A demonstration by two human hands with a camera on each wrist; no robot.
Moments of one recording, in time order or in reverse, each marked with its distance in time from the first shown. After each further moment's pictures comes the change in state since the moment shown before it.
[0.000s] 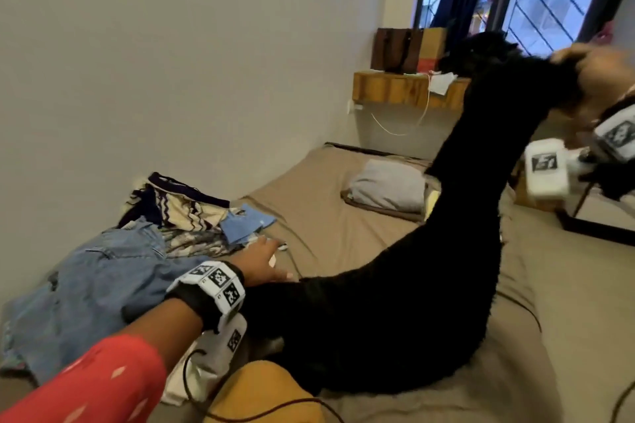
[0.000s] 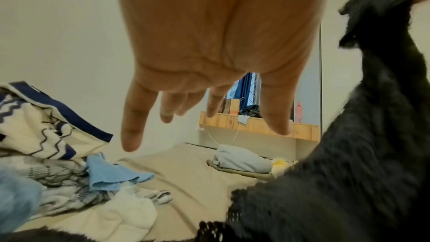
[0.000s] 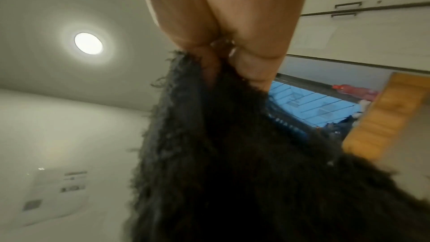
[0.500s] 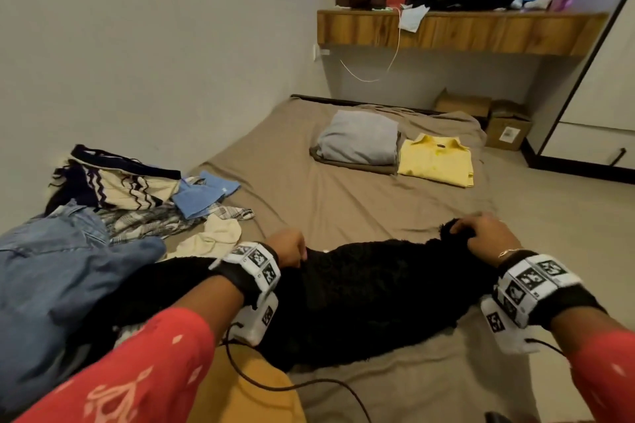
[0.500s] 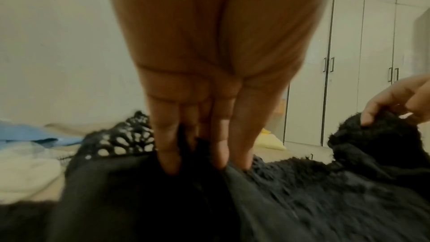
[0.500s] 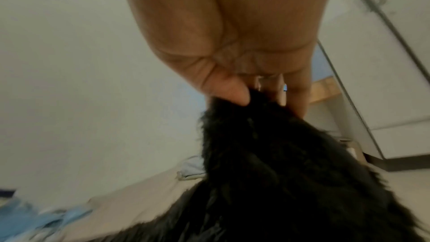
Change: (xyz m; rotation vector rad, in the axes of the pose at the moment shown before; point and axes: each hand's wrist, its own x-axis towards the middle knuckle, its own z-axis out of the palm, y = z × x) left_hand 0.076 0.070 0.068 0.150 -0.250 0.094; right_hand -0.083 0.231 -0.032 -1.105 -0.599 0.246
